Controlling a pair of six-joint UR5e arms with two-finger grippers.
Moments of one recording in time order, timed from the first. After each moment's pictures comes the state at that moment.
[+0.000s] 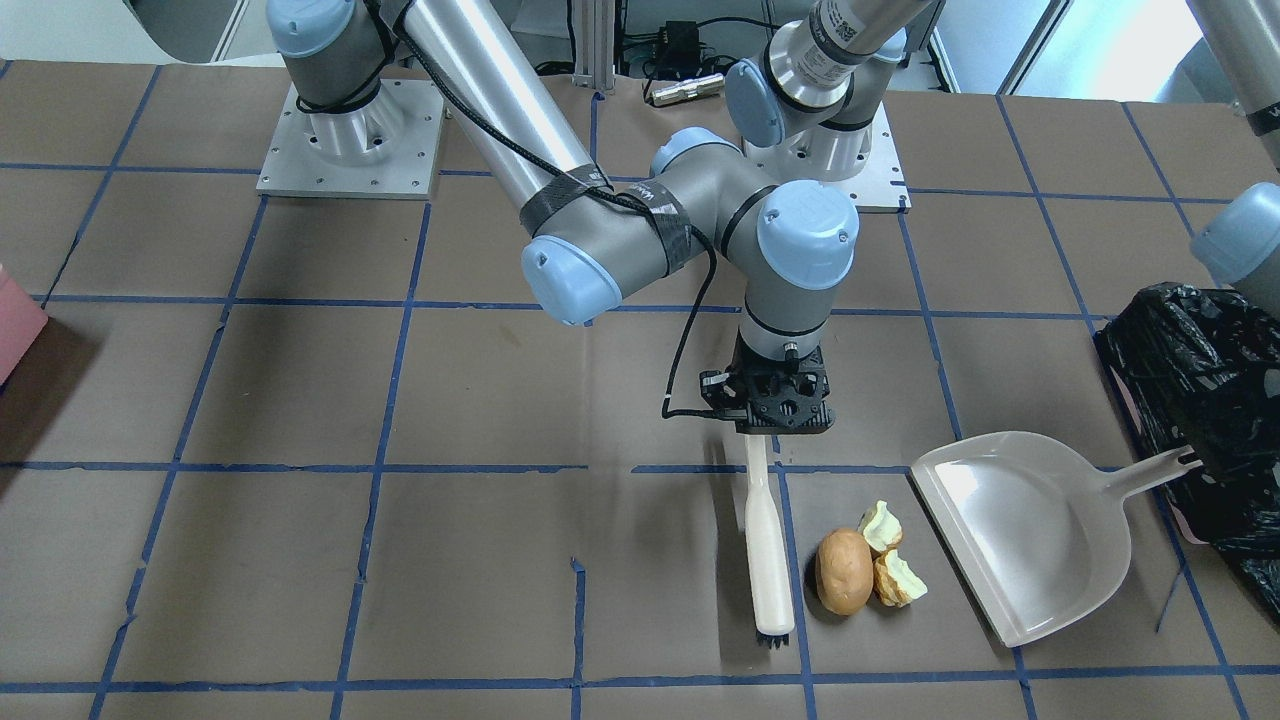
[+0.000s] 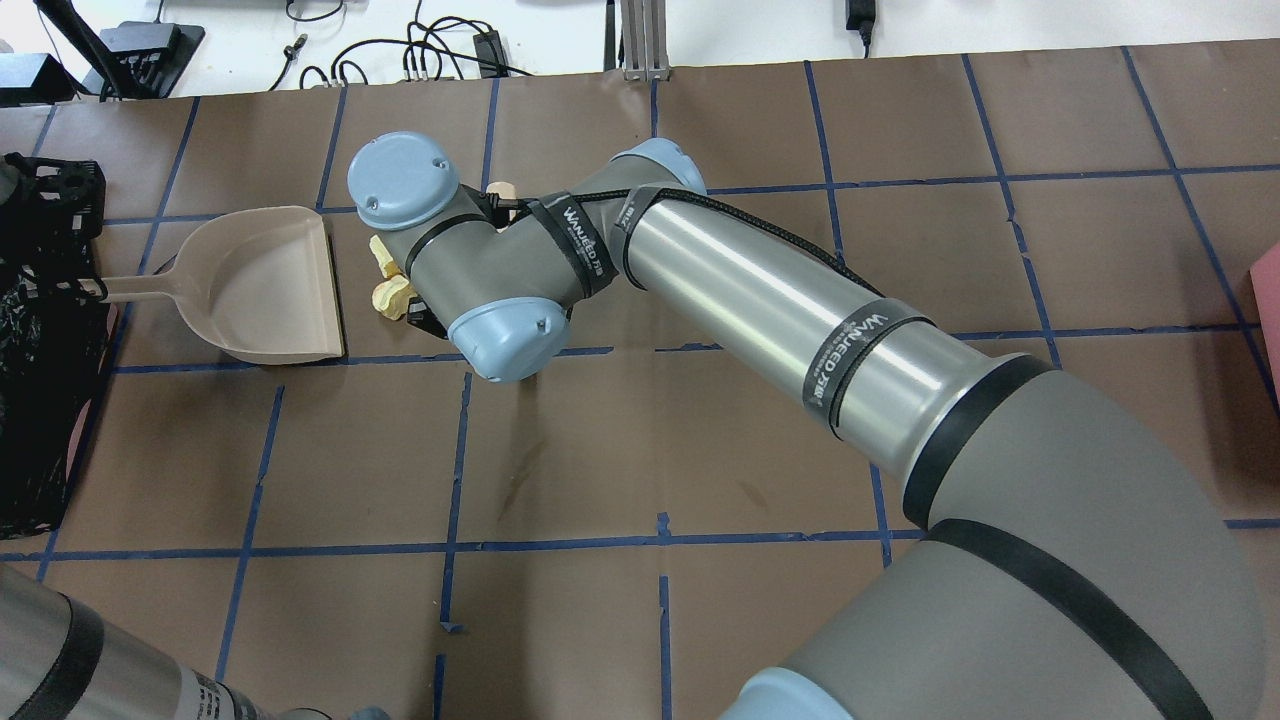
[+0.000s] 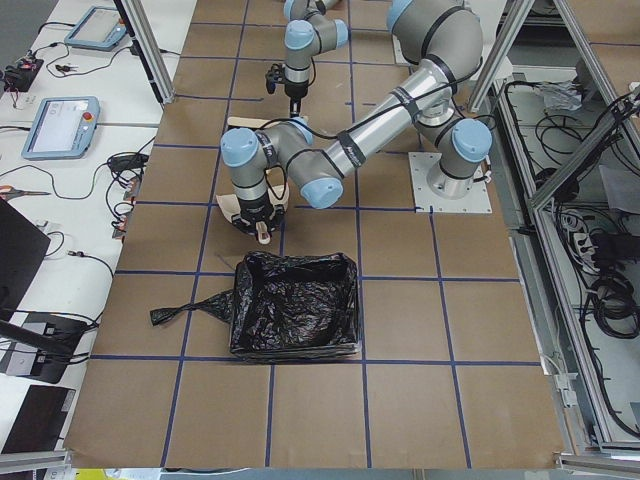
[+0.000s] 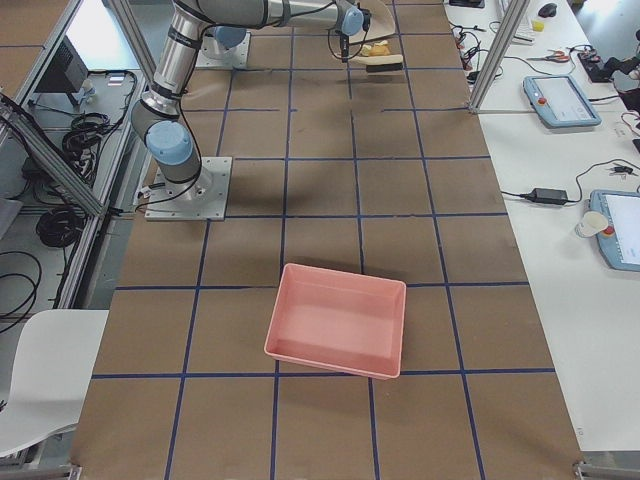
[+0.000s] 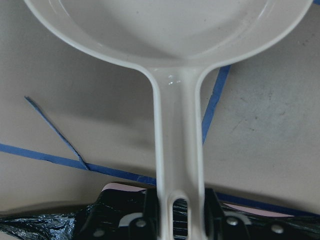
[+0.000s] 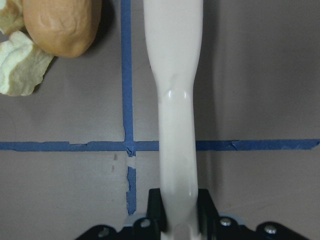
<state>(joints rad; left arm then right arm) -0.99 -2.02 -1.54 -1.12 1.73 1.88 2.21 -0.87 1.24 -2.03 -1.57 0.65</state>
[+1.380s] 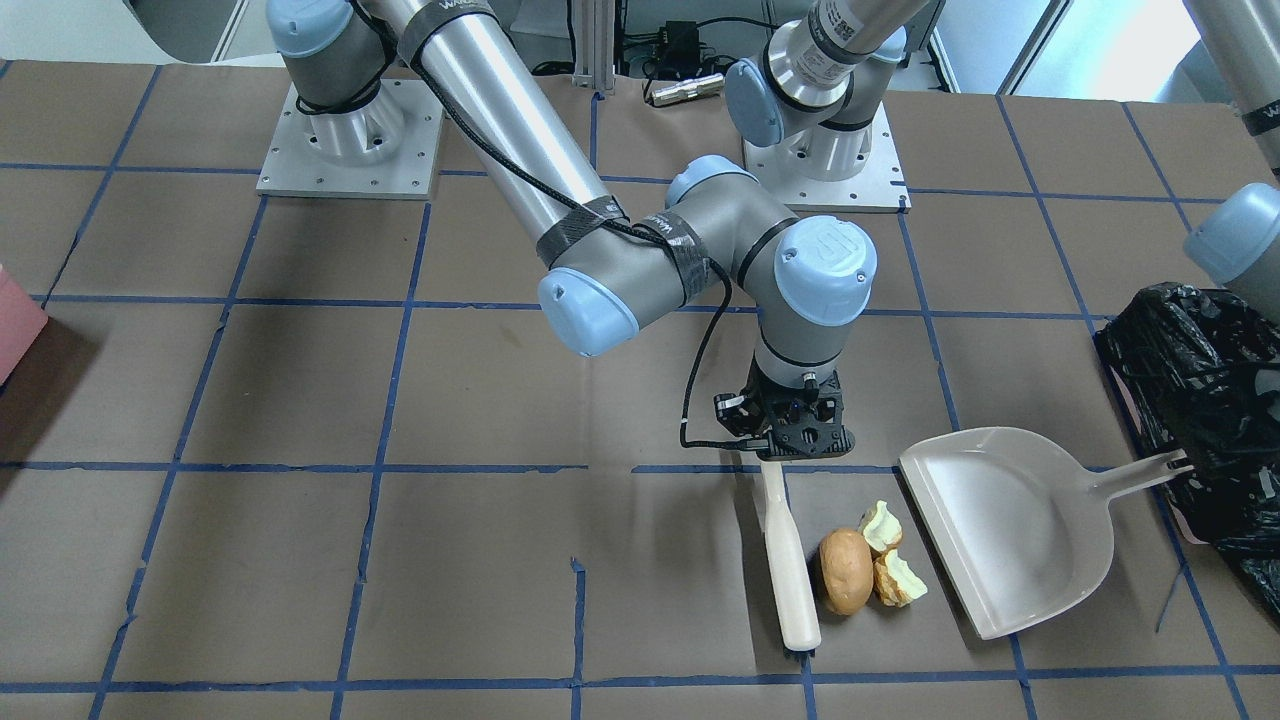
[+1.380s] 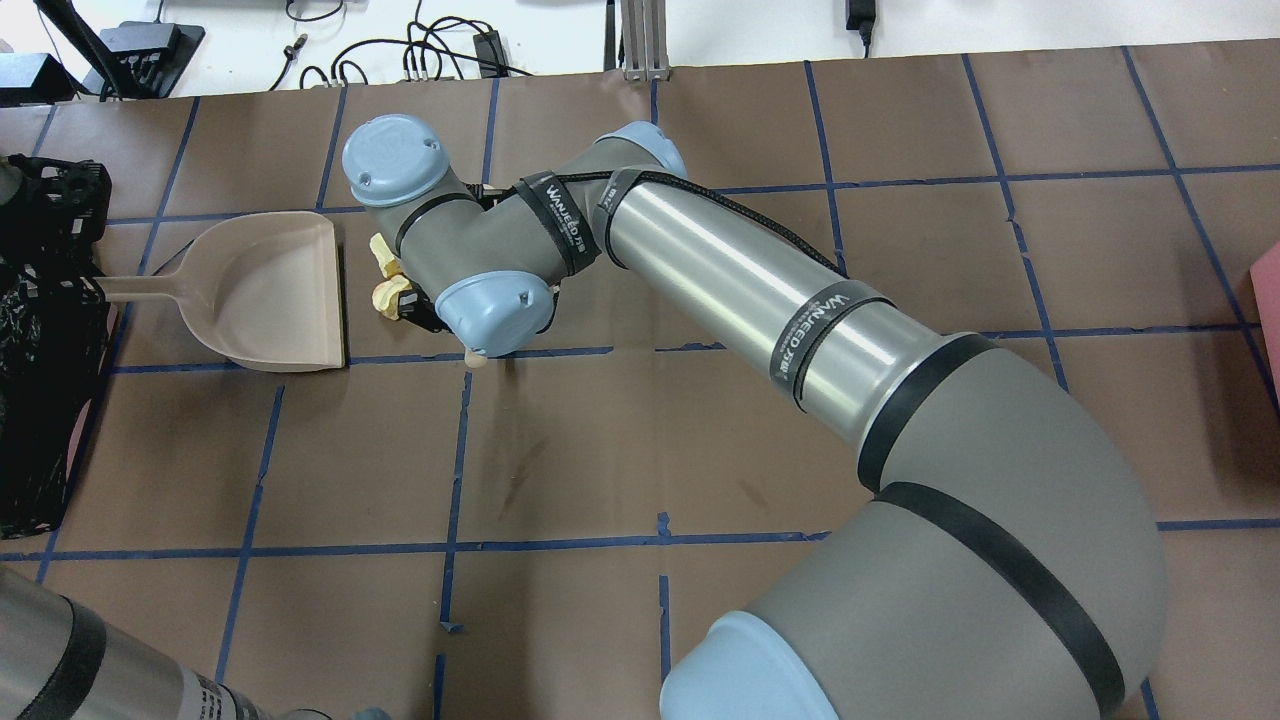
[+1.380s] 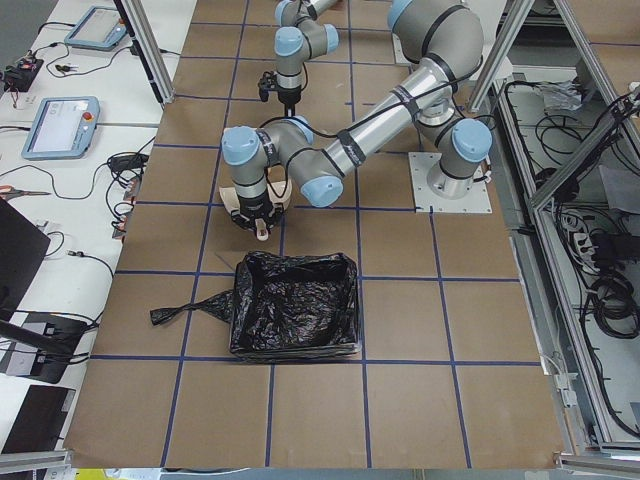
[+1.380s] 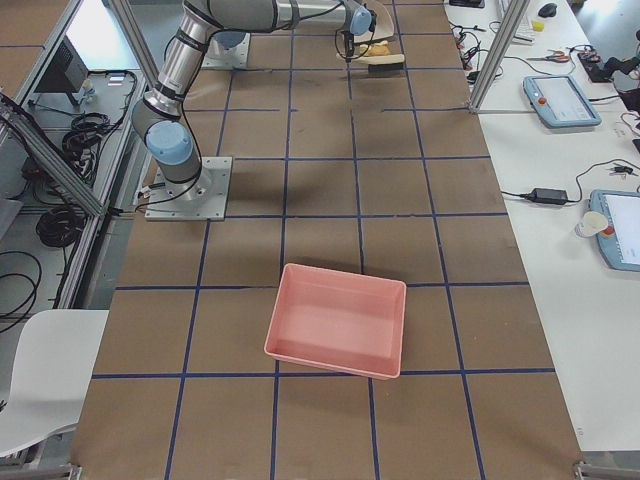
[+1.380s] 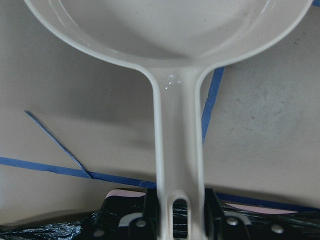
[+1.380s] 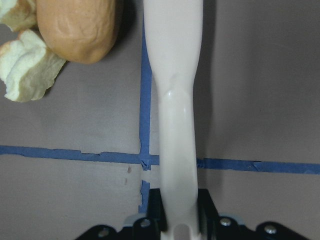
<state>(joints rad) -1.00 -2.02 -1.55 -1.12 1.68 1.94 2.21 -0.81 1.16 -1.99 -1.54 0.58</state>
